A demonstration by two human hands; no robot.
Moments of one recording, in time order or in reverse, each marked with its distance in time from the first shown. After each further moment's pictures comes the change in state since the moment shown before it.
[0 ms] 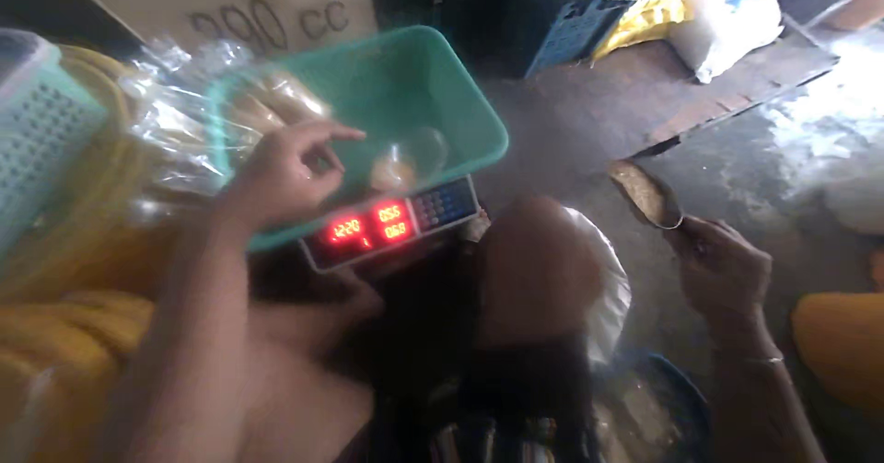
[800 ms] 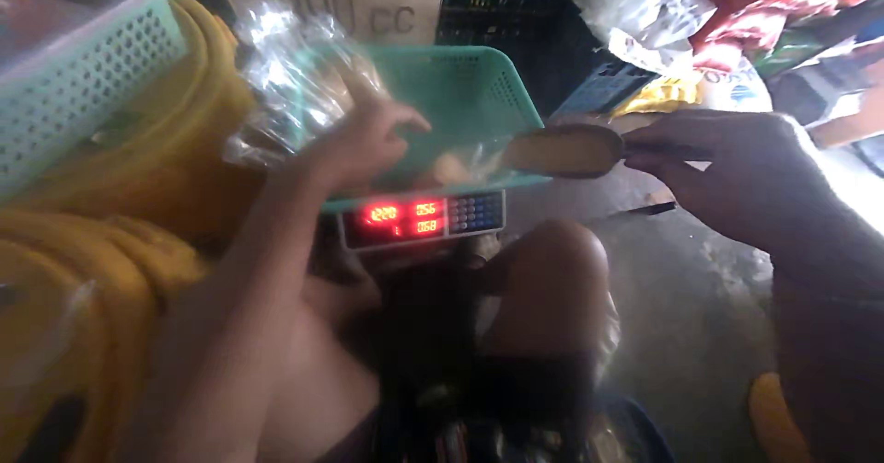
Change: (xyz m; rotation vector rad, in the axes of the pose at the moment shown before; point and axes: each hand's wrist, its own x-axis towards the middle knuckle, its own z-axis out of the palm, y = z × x) left_hand -0.007 0.016 -0.020 -0.020 -0.060 -0.178; right_hand 0.136 -0.210 -0.012 -0.130 -0.394 -0.603
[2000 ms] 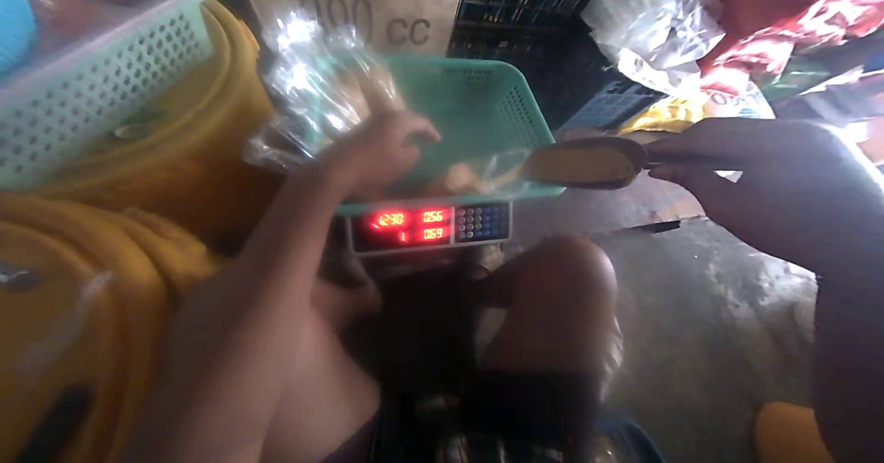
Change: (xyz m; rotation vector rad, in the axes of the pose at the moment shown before) left_hand 0.000 0.001 -0.002 -0.004 -0.021 -0.020; right_hand 0.001 0.016 -0.009 -0.062 -0.064 -0.037
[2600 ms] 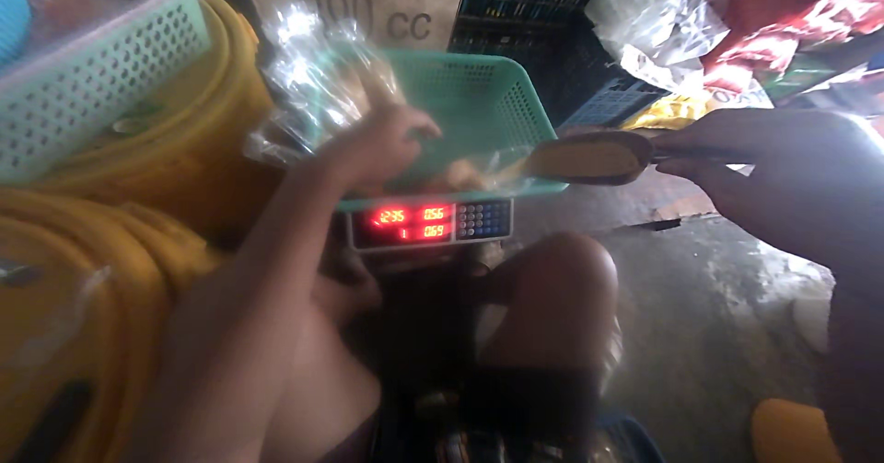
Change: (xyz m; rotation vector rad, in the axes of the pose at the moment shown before) left_hand 0.000 0.001 -0.001 0.002 -0.012 -0.033; right_hand 0.007 -0.014 -0.009 0.010 -0.048 0.053
